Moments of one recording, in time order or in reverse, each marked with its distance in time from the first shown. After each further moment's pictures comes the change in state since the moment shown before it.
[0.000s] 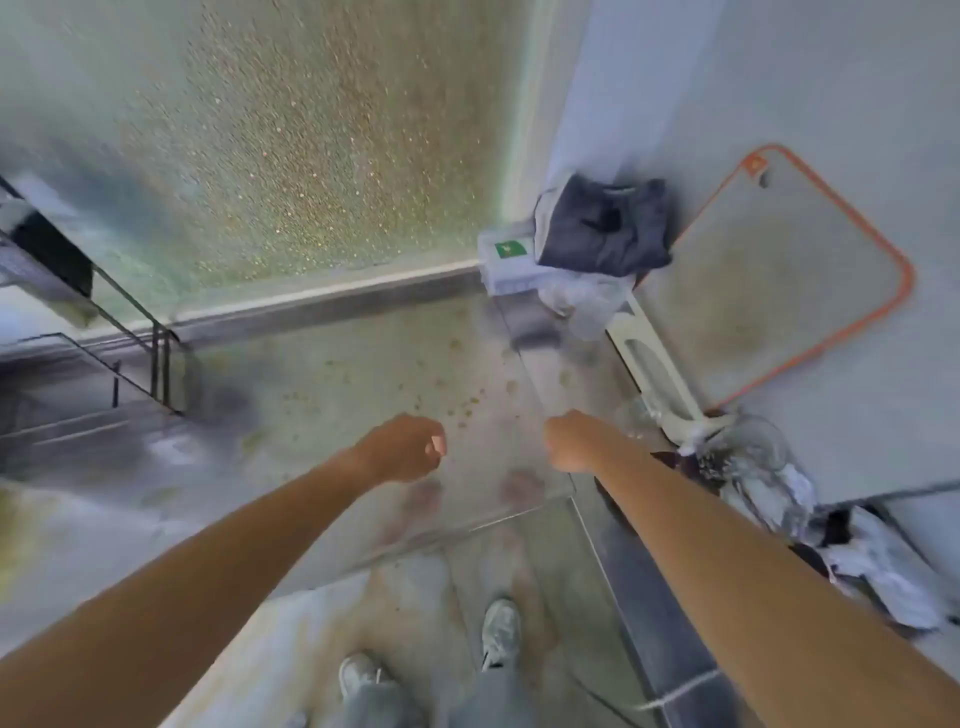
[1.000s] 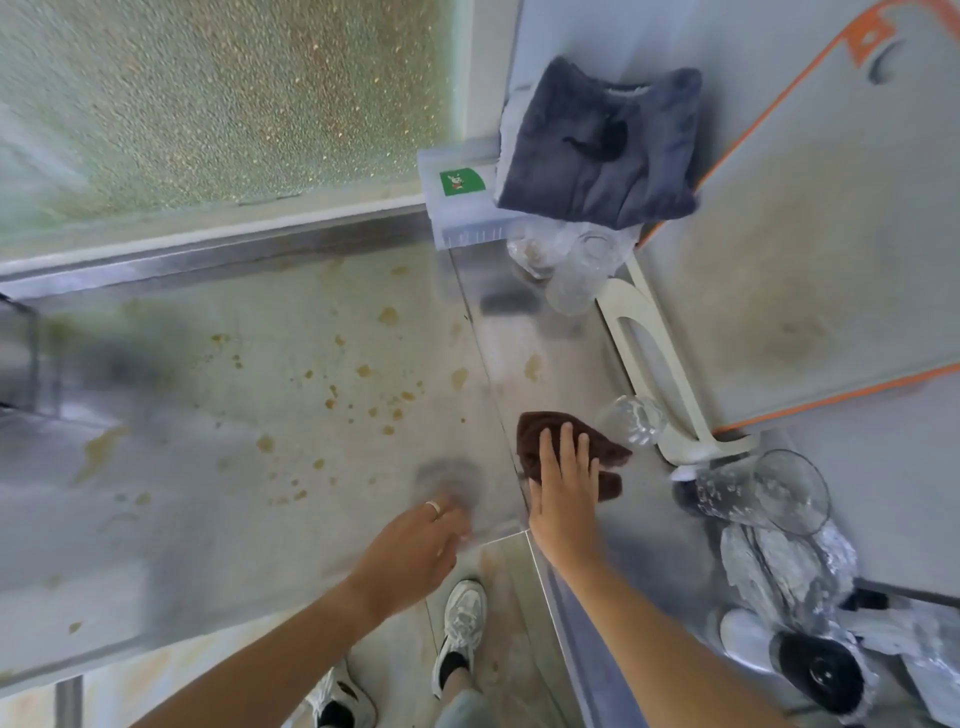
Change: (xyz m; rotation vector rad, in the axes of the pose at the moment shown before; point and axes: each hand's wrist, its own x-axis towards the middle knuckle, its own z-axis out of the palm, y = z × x) left_hand 0.083 0.040 0.185 -0.070 0.136 0.205; right_hand 0.099 0.100 0.167 0.275 0.530 0.093
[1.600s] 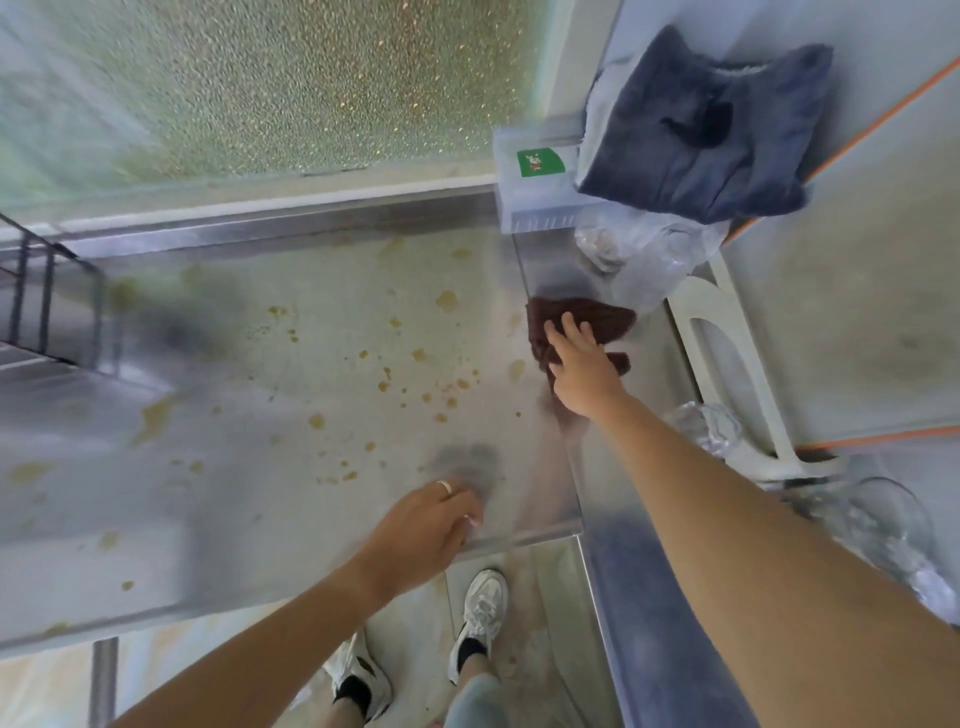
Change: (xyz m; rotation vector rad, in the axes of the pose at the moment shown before) left_hand -0.016 -0.034 -0.026 -0.086 0.108 -0.005; right_hand 0.169 -0.056 -0.041 -0.053 -0.251 -0.183
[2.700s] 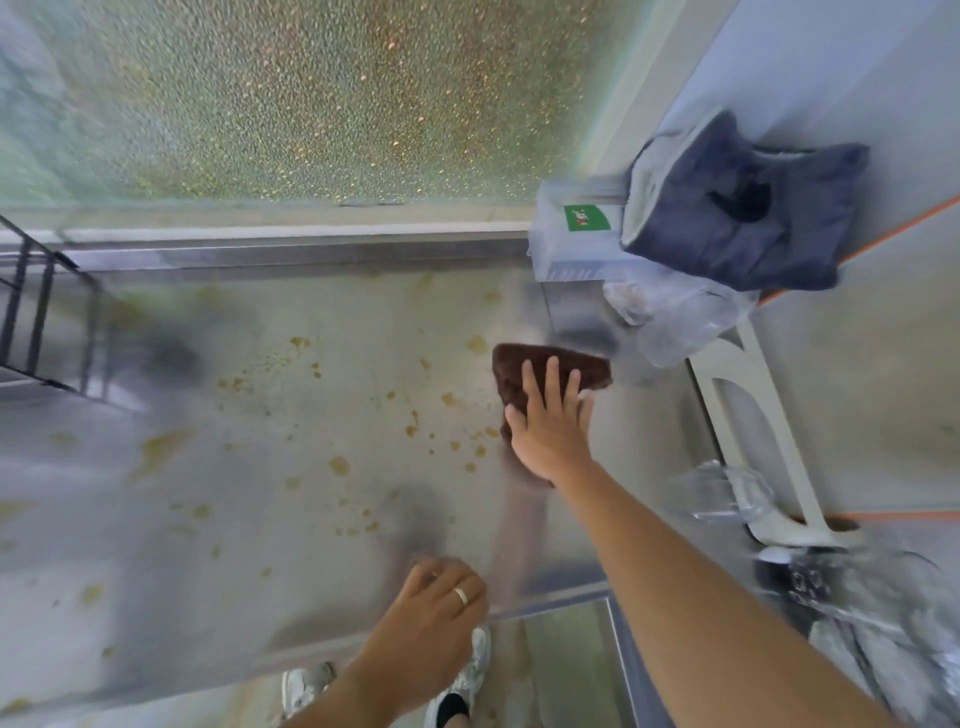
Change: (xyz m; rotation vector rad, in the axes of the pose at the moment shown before) left_hand -0.042 -0.025 0.021 0.266 0.060 0.206; right_hand 0.011 -0.084 0.039 -0.044 0.004 0.161
